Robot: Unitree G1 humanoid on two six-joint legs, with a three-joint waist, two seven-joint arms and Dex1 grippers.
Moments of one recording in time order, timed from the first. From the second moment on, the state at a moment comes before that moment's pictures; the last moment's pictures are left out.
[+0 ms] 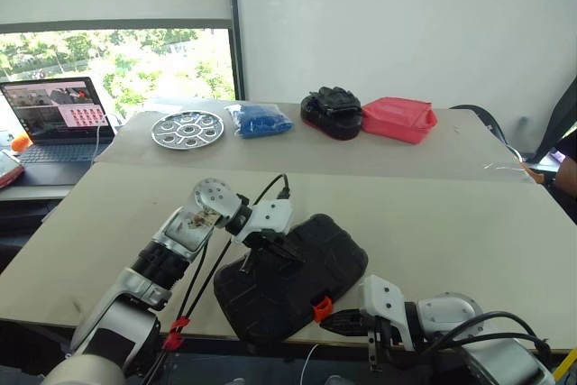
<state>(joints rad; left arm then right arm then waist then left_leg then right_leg) -0.81 0.52 -0.43 0.22 -0.12 0.15 -1.52 -0.02 -0.75 0.29 -0.48 0.24 0.37 0.96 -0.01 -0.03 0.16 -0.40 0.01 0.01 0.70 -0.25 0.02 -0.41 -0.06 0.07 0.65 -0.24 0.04</state>
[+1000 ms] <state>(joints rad) -0.77 0.51 -0.41 0.21 -0.12 0.16 -1.49 -0.12 -0.68 0.34 -0.37 0.20 0.37 1.00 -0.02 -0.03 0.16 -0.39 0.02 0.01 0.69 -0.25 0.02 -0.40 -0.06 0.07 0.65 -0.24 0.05</state>
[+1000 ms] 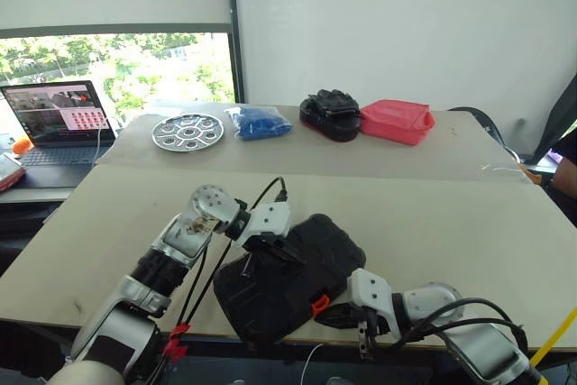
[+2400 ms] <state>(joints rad) -0.77 0.65 -0.28 0.23 -0.24 0.44 -1.50 -0.05 -0.92 -0.11 -0.58 0.52 0.63 1.10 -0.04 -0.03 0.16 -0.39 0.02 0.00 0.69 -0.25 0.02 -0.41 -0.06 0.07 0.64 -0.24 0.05</state>
